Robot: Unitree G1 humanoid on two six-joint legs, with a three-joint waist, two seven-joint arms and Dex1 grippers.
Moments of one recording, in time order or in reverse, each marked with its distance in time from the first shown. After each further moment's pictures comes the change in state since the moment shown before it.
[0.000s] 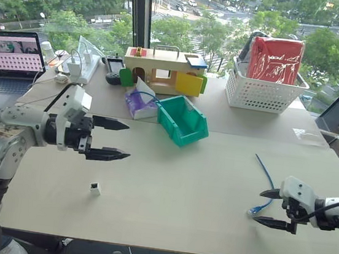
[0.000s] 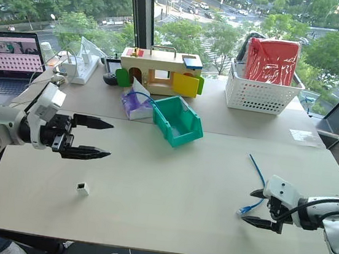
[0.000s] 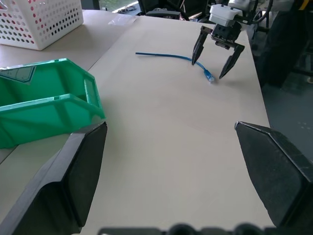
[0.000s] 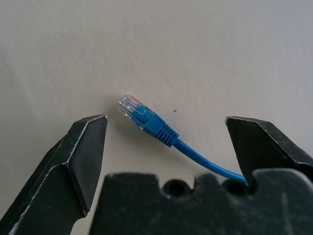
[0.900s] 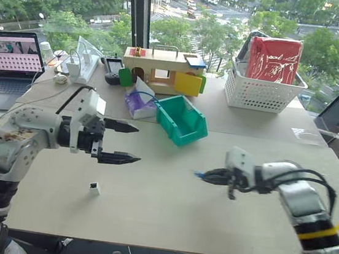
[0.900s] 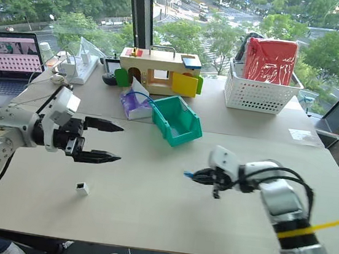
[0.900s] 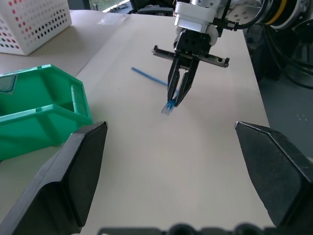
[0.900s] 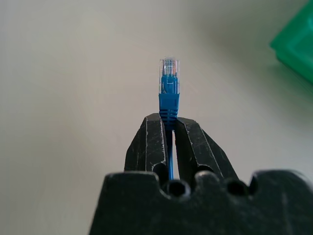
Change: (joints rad) left arm -0.016 -0.038 -0.084 -0.054 0.021 -0.004 0.060; right arm -0.387 0.376 0.285 -0.244 -0.064 0.210 -0.050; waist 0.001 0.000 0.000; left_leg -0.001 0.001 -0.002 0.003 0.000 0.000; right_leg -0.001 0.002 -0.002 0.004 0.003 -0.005
